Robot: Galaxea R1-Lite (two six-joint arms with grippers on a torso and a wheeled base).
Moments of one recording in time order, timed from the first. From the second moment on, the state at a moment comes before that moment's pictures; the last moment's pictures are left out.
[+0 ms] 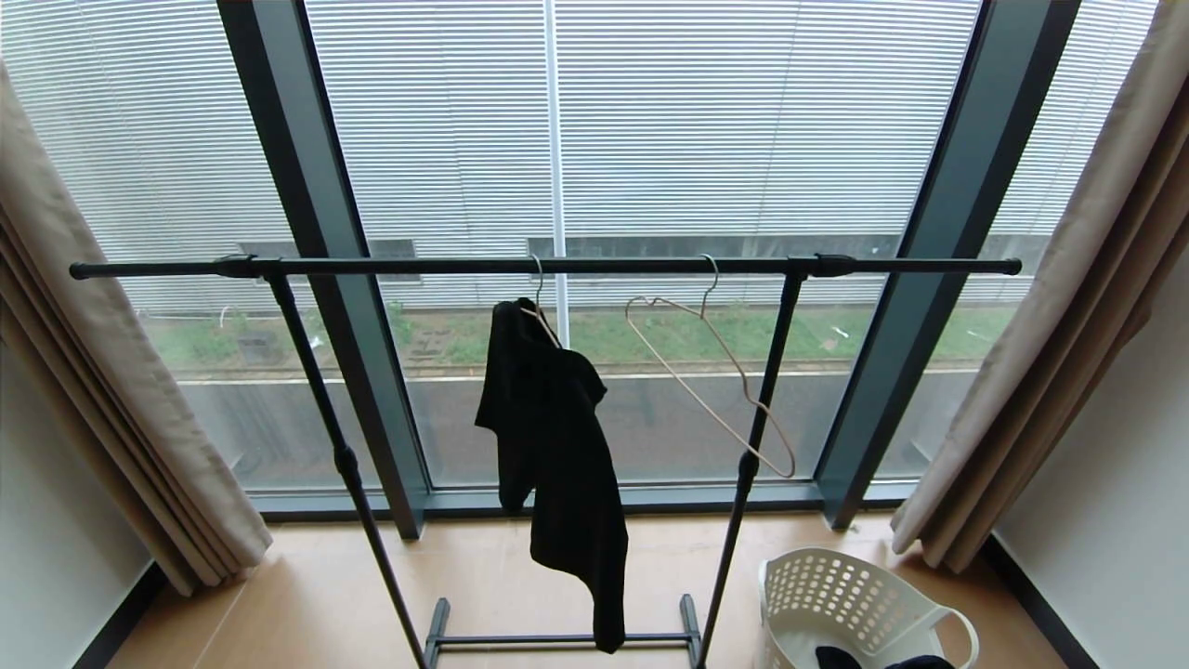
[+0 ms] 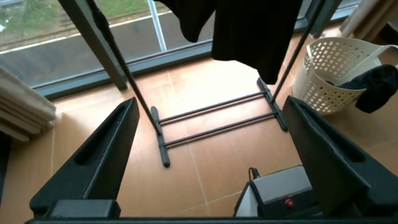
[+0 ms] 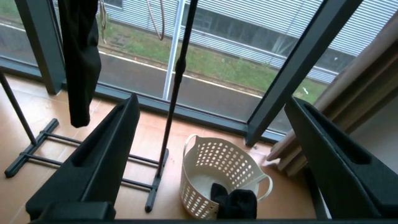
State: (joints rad) left arm -0.21 0.40 0.00 -0.05 0.01 0.10; right arm -0.01 0.05 -0.06 0.12 0.13 -0.19
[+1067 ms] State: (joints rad) left arm 0.00 0.00 0.00 -0.02 -0.02 0.04; right arm -0.01 0.01 -0.04 0.10 0.06 0.00
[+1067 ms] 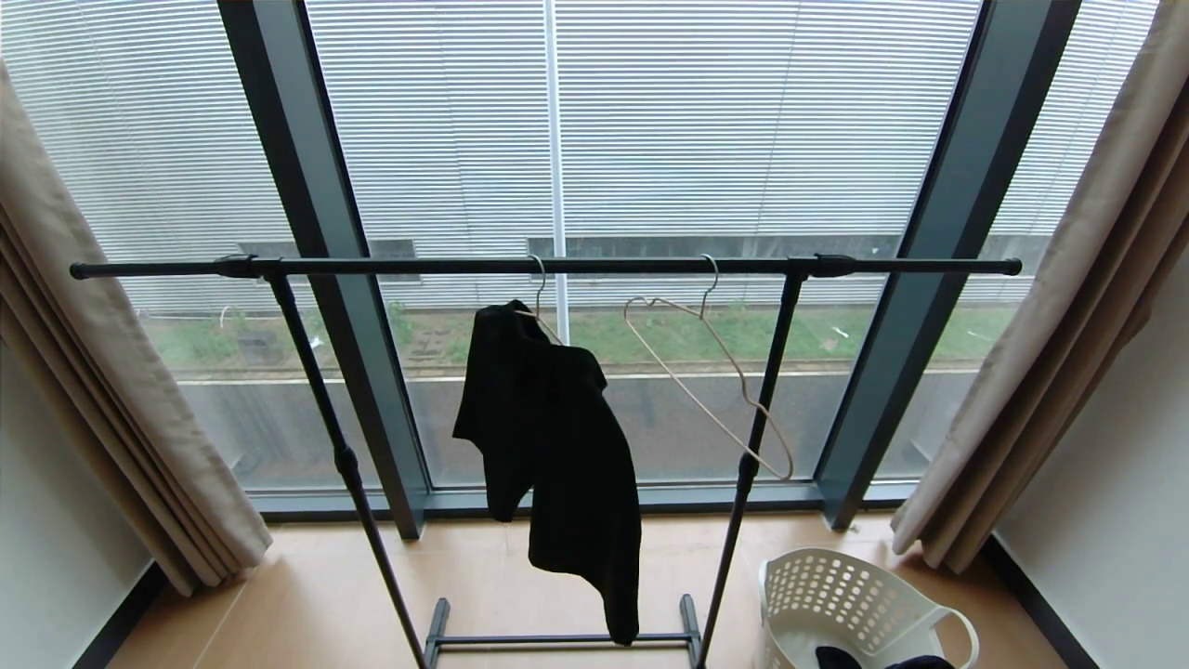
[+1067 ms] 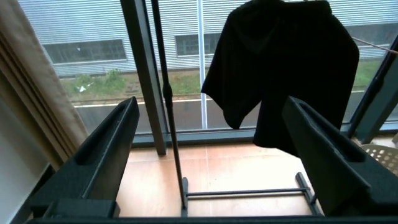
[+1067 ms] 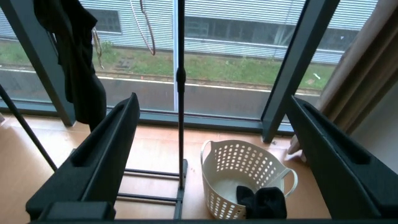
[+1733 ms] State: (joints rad) left arm 0.00 0.00 0.00 -0.01 -0.10 0.03; right arm -0.01 0.01 -0.04 0.10 0.07 -0.01
